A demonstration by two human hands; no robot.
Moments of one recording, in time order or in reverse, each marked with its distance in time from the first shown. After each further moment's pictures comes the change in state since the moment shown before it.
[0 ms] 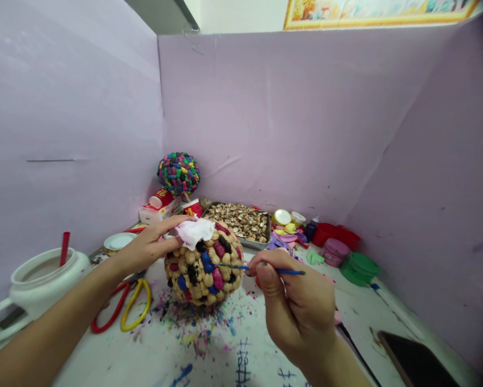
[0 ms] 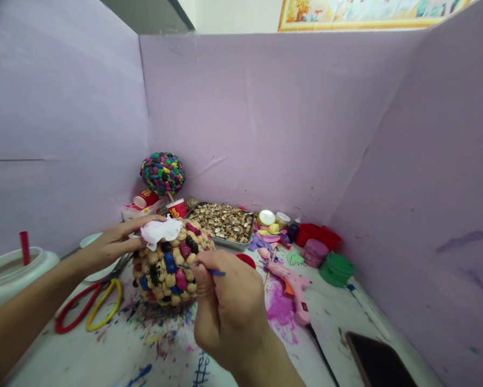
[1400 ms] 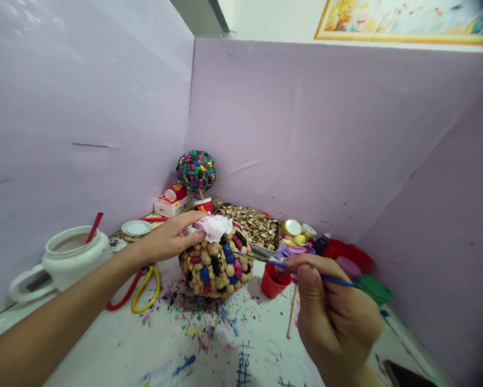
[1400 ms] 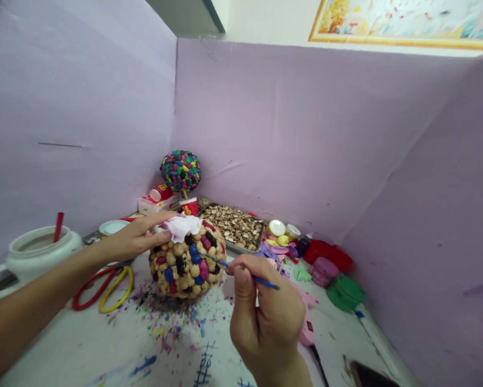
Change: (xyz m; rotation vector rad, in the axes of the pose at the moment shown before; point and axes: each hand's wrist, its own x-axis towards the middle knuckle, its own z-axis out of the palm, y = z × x) left_hand -0.005 0.012 -0.001 0.116 0.004 0.015; right_hand -0.006 0.007 -0.004 -0.120 0.068 -0.011
